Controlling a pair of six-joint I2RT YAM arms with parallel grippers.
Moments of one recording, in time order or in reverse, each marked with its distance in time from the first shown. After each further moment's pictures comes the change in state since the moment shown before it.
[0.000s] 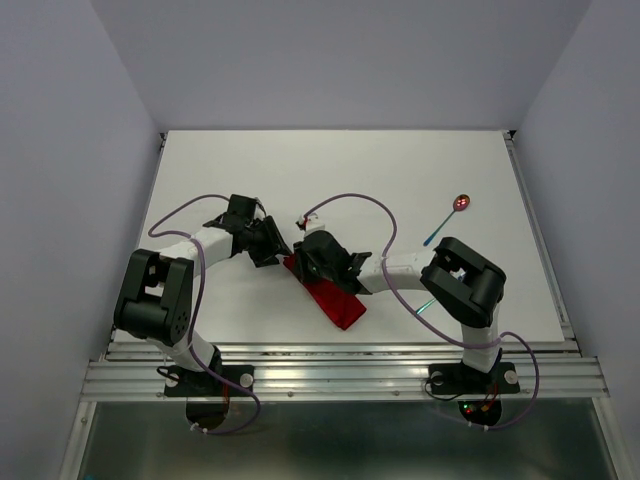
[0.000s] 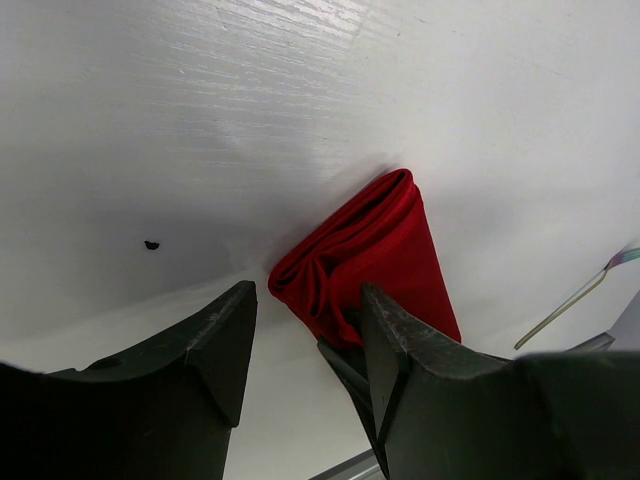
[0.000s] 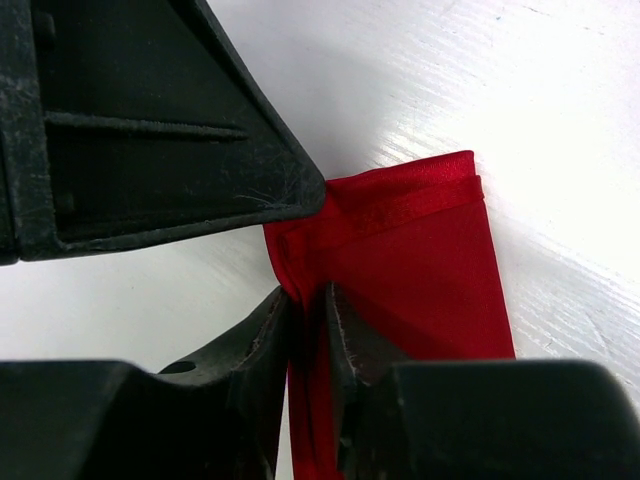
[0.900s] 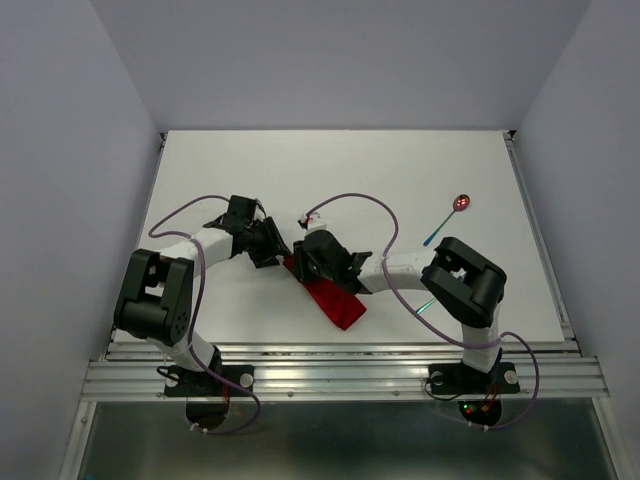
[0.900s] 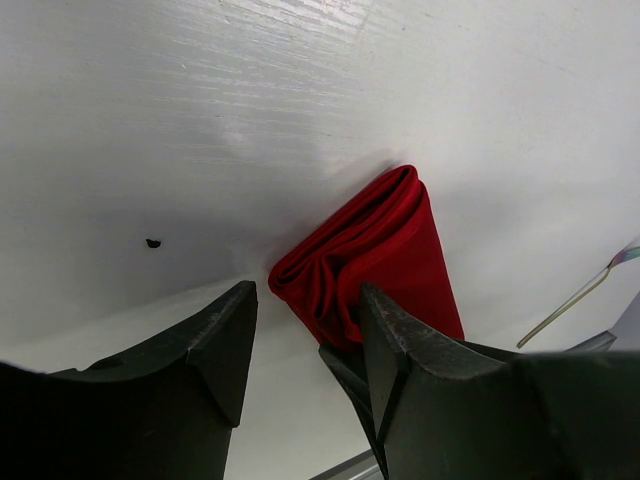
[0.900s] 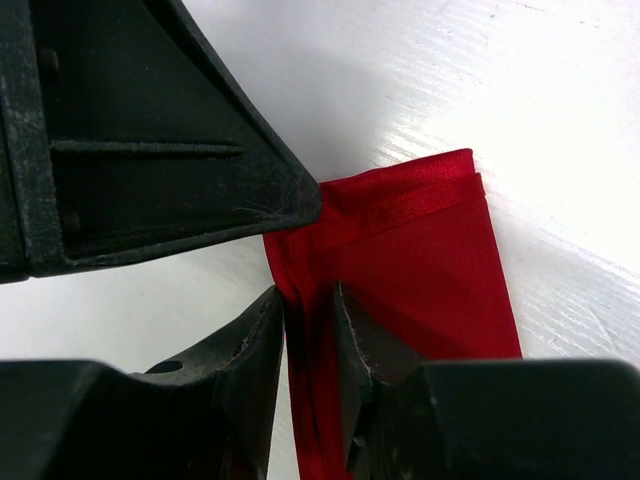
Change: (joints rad) left arm 0.000 0.000 -0.005 0.004 0.003 0.002; right arm -0.003 -0.003 0.000 0.001 0.004 0.039
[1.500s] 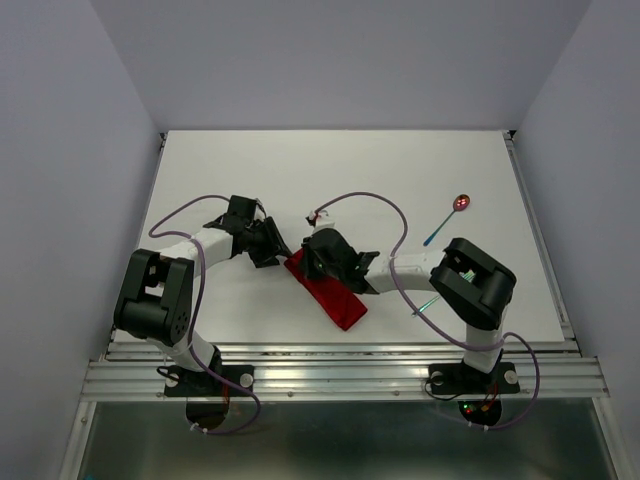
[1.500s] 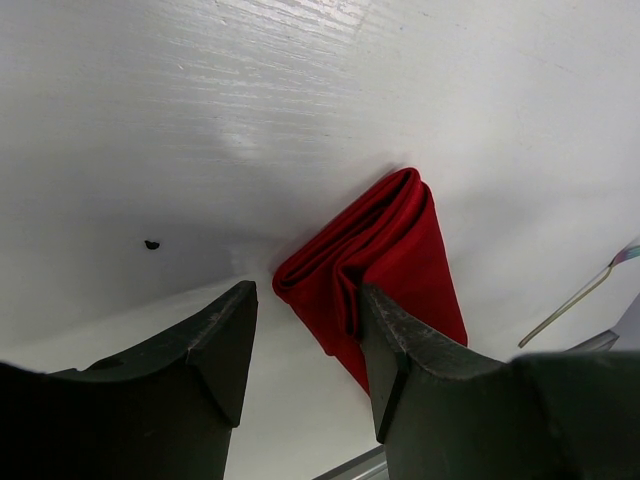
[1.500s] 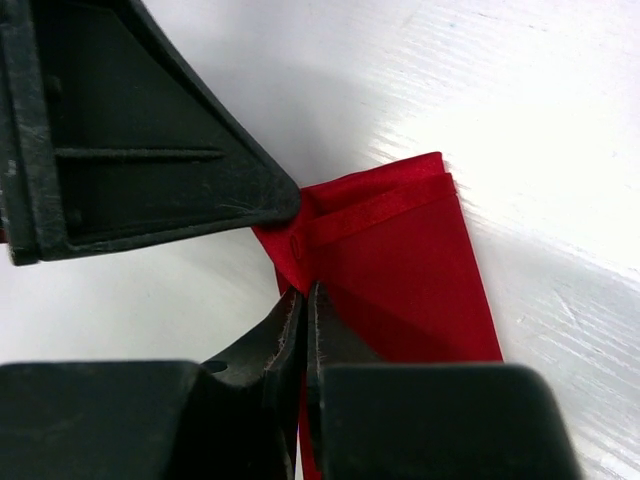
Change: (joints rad) left arm 0.000 0.000 -0.005 0.005 0.001 0.005; right arm -0.018 -0.047 -0.041 0.018 0.007 0.034
